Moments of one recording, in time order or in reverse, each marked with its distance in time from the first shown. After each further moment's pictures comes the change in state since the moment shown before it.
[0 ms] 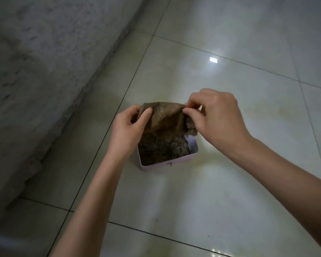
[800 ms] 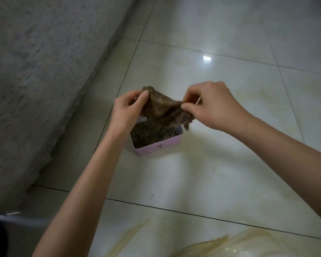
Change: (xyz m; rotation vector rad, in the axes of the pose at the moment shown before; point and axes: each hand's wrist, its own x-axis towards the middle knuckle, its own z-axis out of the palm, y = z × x) left_hand -0.028 0.053 0.019 -0.104 -0.063 0.005; right_hand -0.053 0.001 -0.060 0.091 -0.102 0.217
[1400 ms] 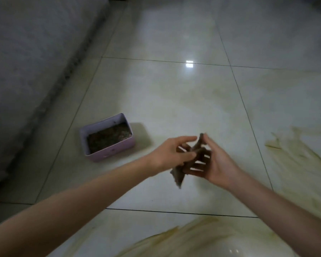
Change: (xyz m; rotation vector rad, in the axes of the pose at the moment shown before) left_hand -0.118 0.023 0.212 0.194 -0.794 -0.265; right_hand -0.152 0.184 0.012 1.668 -0.146 0.969
